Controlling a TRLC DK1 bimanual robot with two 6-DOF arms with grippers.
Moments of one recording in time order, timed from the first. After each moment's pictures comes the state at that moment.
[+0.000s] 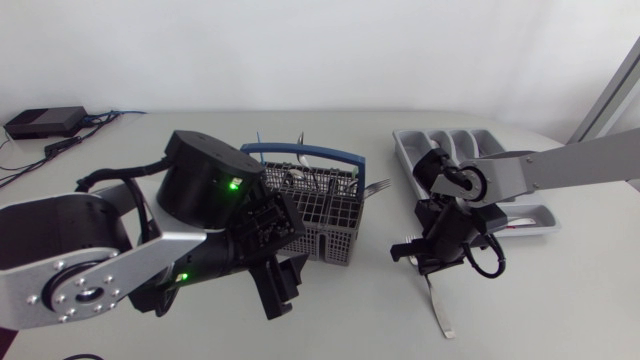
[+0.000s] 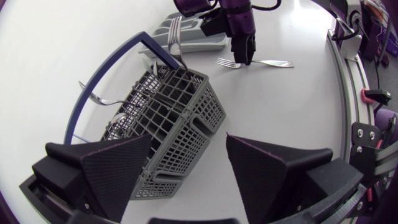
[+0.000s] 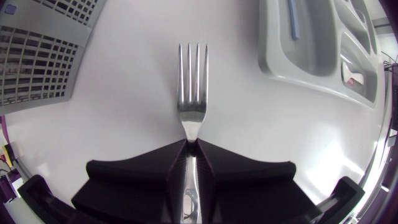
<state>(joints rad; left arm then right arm) -0.86 1.31 0.78 -0.22 -0.12 0.50 0.31 1.78 0.93 -0.66 0.00 0.18</state>
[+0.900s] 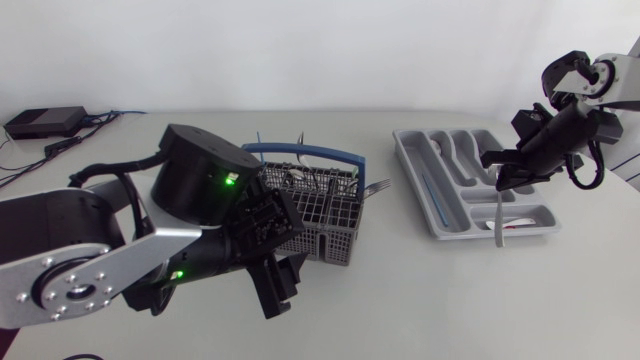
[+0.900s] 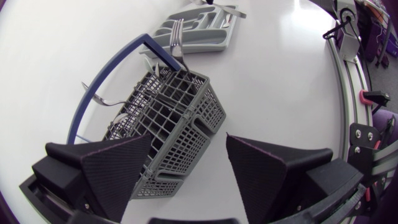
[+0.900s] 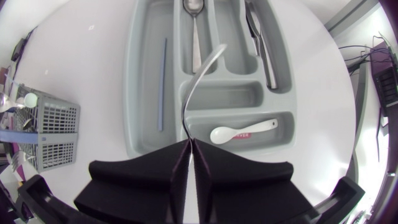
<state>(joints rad) -0.86 1.29 0.80 -0.25 -0.12 0.49 -0.17 1.79 1.38 -0.86 -0.08 -0.14</state>
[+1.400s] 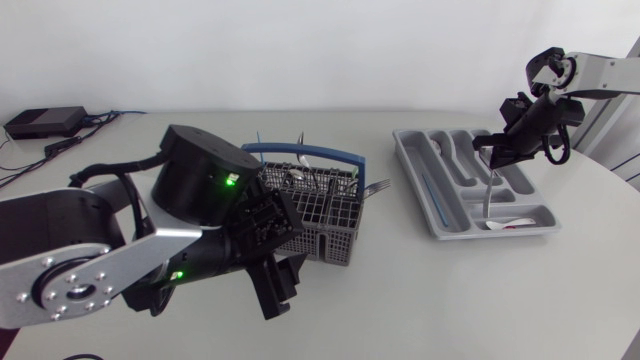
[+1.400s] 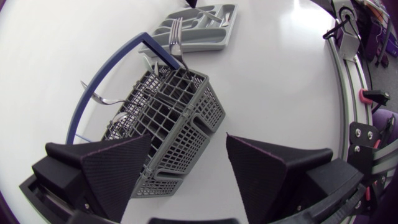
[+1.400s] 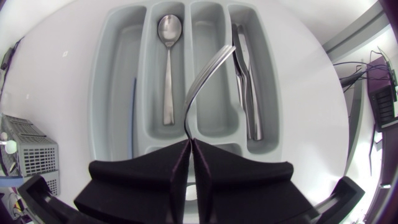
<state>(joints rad) -0.86 1.29 0.80 -0.26 -0.12 0.49 -0.20 2.09 1.71 -0.83 -0.03 -0.19</state>
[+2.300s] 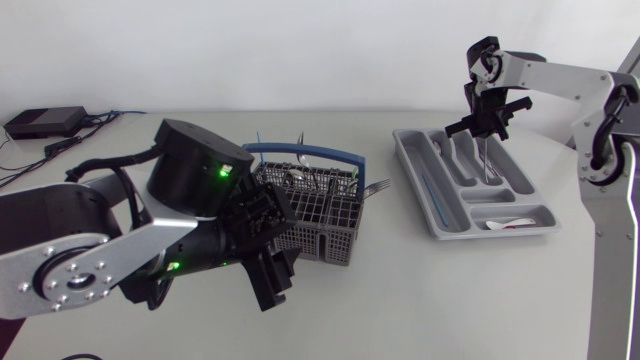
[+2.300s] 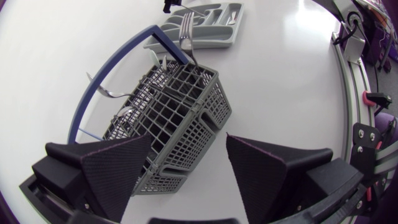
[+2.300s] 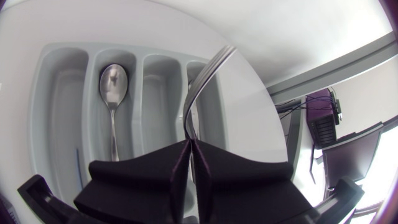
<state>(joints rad) -0.82 1.29 0.80 -0.26 -0.11 0.49 -0.05 2.42 2.16 -0.76 0.50 -0.21</state>
